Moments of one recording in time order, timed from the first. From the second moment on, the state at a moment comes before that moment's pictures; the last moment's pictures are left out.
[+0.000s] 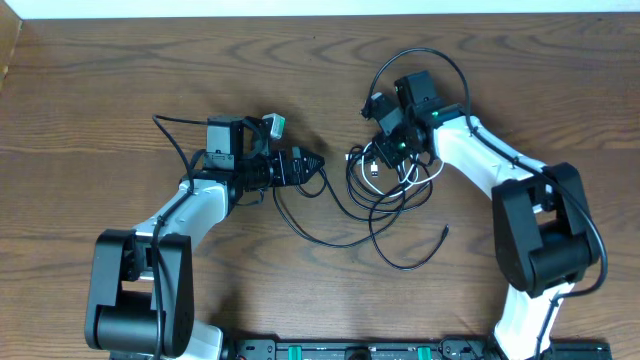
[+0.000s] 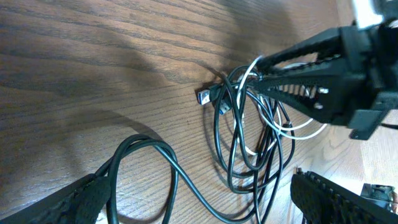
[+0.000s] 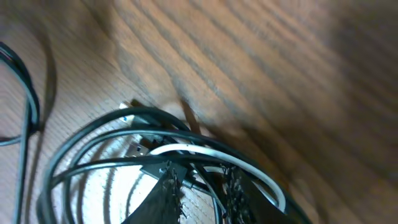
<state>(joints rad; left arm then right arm) -0.11 1.67 0.80 -0.03 0.75 -0.32 0.35 2.00 1.34 -0.49 -0.30 -0.27</state>
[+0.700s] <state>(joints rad) -0.11 1.67 0.80 -0.03 0.75 -0.32 0.35 1.99 1.34 -0.48 -0.29 -0.12</state>
